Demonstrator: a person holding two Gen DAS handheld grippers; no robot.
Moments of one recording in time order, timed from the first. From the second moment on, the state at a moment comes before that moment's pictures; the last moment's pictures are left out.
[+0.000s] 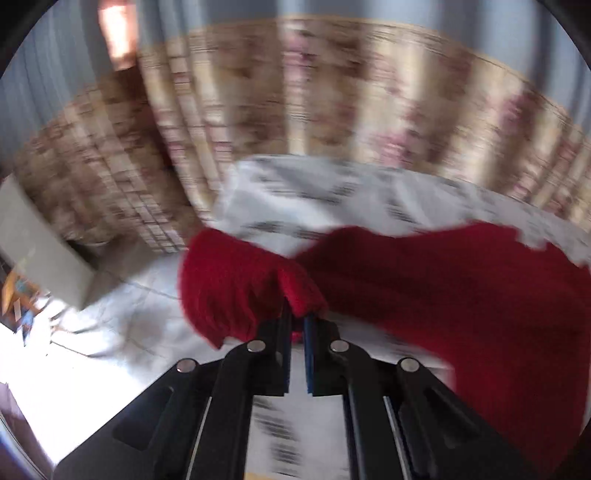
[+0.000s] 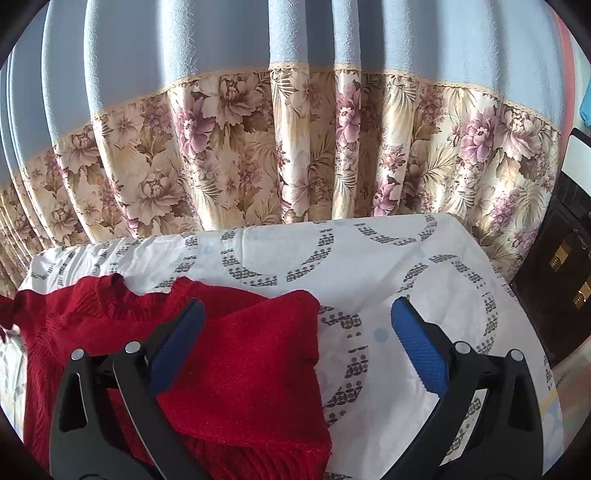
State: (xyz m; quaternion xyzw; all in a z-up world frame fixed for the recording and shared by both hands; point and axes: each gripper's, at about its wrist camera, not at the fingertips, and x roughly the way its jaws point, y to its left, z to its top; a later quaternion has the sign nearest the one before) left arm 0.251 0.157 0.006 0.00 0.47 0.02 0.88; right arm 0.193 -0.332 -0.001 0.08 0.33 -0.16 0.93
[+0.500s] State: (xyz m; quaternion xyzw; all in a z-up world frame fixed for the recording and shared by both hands) left arm 0.272 -0.119 0.006 -0.12 0.53 -0.29 0.79; right arm 0.182 -0.342 0.013 0.10 0.32 -0.15 0.93
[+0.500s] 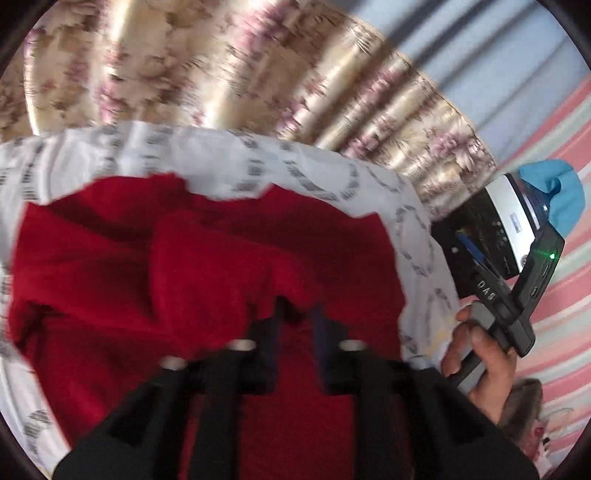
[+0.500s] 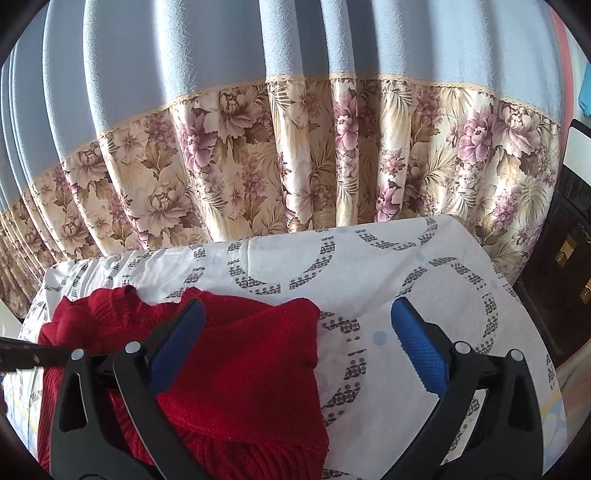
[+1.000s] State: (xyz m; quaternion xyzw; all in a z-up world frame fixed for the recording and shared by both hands) left arm 0.256 -0.015 0.029 -0.02 0.34 -0.03 0.94; right arm 0.204 -0.280 -0.003 0.08 0.37 -0.05 0.93
